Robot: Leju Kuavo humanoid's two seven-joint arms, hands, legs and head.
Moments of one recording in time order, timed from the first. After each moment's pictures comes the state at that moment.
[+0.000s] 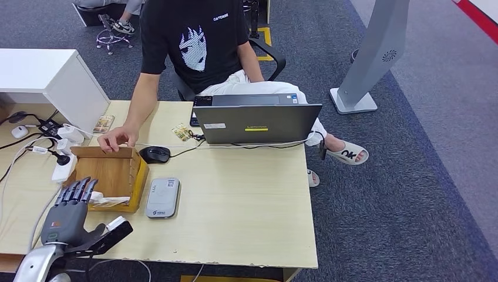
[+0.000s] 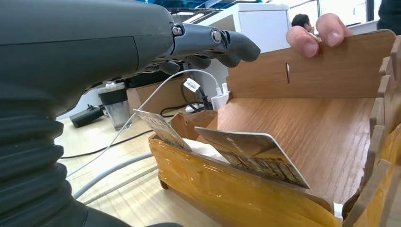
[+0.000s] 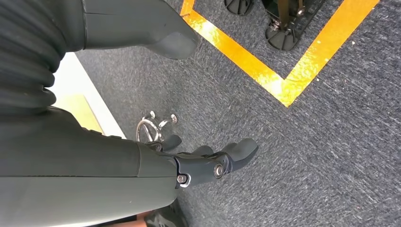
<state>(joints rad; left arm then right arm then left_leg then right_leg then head) 0.13 0.27 0.02 -1.54 -1.22 0.17 -0.02 -0.06 0.18 -1.37 -0.25 0.69 -0.37 -0.01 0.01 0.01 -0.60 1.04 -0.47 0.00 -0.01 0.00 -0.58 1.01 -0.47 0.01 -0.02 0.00</state>
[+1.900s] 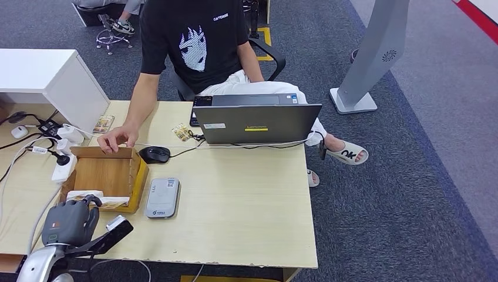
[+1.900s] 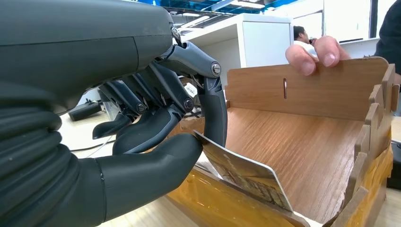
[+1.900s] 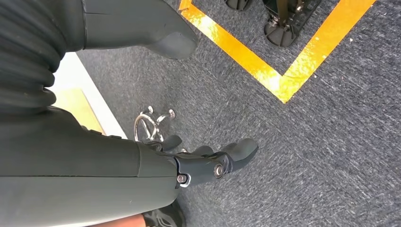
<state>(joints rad) 0.13 0.23 0.04 -1.53 -1.21 0.22 -0.06 -0.06 0.17 -1.36 -0.25 0.72 -0.37 -0.01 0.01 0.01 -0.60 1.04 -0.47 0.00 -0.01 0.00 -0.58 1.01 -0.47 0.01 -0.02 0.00</state>
